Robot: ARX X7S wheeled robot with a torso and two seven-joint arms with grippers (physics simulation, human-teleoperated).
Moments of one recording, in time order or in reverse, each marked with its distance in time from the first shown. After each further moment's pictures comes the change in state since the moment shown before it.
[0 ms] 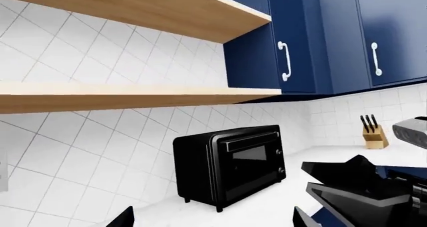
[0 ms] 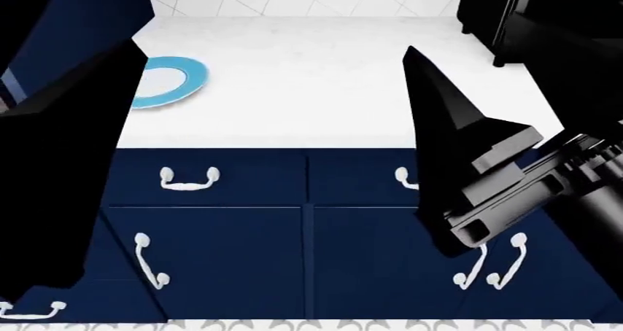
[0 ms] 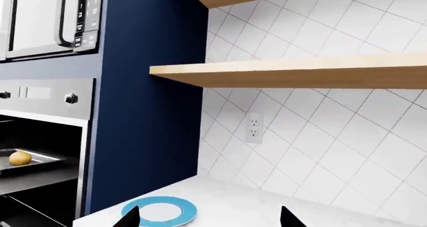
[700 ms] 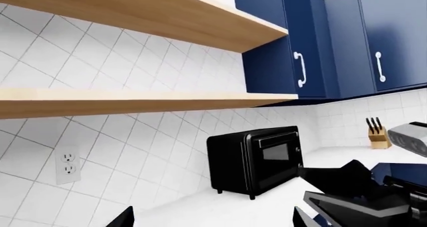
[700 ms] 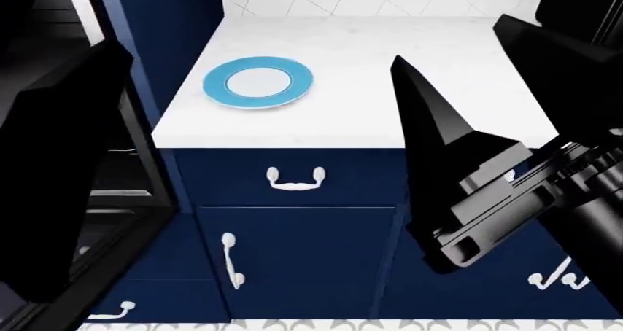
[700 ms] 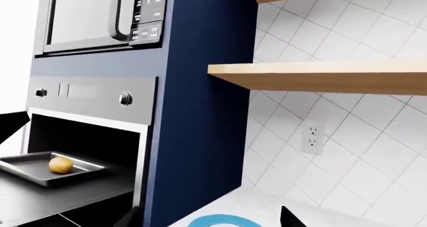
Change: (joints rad) left arm 0.014 -0.008 -0.030 0.012 -0.021 0.016 0.001; right arm 0.006 -0.006 -0.005 -0.018 -0.001 0.006 -0.018
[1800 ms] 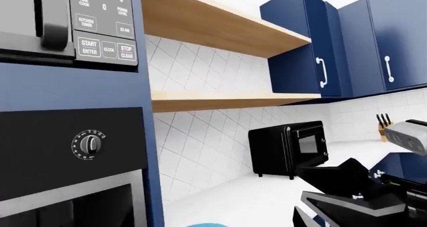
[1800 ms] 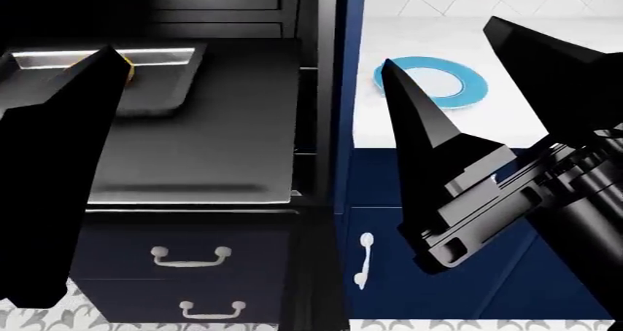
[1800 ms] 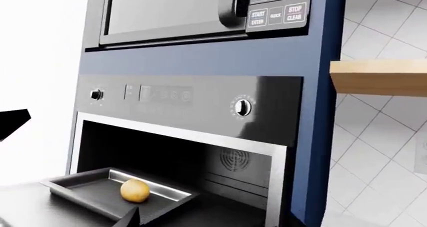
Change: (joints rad) left arm 0.030 0.002 -0.034 0.007 0.020 -0.010 0.038; right arm -0.003 -0.013 -0.017 -0.003 -0.035 0.007 -0.024
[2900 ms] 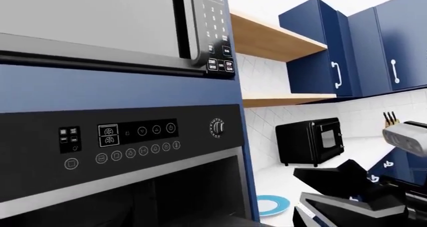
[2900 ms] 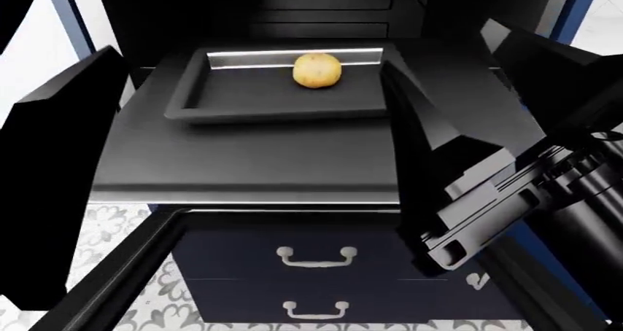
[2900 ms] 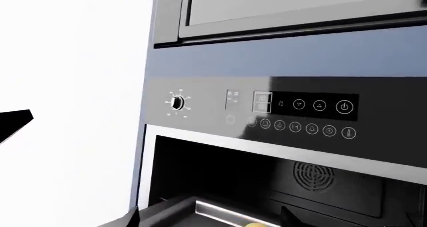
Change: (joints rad) left arm 0.001 -0.010 0.009 0.004 0.003 0.015 0.005; right arm -0.019 -0.005 0.006 -0.008 -0.019 -0.011 -0.021
